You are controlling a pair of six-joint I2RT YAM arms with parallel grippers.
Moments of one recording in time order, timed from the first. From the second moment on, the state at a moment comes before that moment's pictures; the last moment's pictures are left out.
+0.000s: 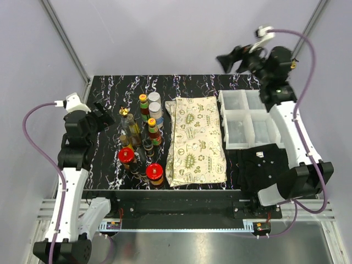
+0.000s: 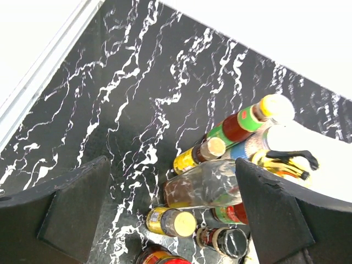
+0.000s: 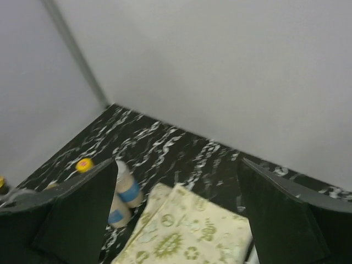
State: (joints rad) left arm -0.01 0.80 0.95 -0.48 -0.17 -0.40; right arm 0.10 1.48 1.61 -0.02 -0.44 0.20
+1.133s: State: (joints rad) left arm 0.03 0.75 0.81 -0.61 -0.45 -0.60; right arm 0.88 1.96 1.67 0.15 -0.48 0.12
